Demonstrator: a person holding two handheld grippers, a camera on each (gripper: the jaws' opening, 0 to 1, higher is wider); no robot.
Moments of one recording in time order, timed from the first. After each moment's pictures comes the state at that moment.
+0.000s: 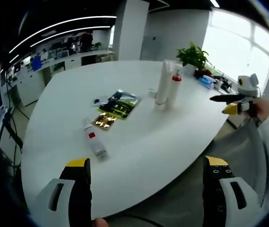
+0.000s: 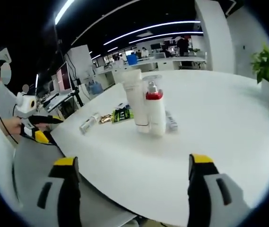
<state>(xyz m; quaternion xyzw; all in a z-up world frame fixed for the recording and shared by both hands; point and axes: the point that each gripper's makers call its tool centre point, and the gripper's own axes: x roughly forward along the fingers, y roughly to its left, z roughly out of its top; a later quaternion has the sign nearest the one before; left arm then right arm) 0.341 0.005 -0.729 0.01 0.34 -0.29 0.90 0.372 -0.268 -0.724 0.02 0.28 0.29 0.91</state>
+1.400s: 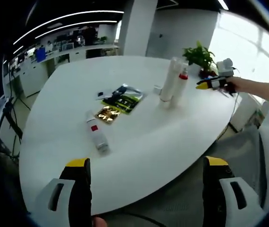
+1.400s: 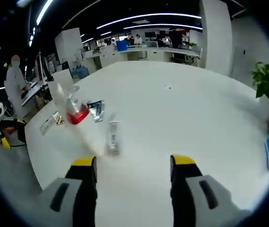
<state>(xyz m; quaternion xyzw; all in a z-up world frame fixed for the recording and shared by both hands) 0.345 0.014 -0.738 -0.01 0.36 -0.26 0.89 0.519 -0.343 -0.740 -0.06 0.33 0.26 0.90</state>
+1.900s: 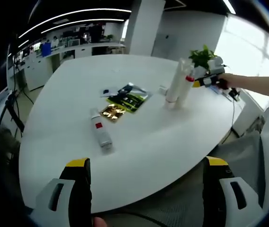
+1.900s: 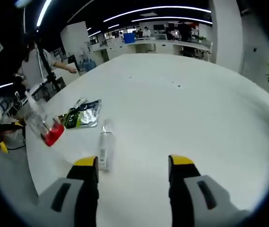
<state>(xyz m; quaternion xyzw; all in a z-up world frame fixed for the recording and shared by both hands) 0.348 0.020 -0.740 -0.02 0.37 -0.24 0.90 0.572 -0.325 -0.762 -0.05 0.37 0.30 0.88</state>
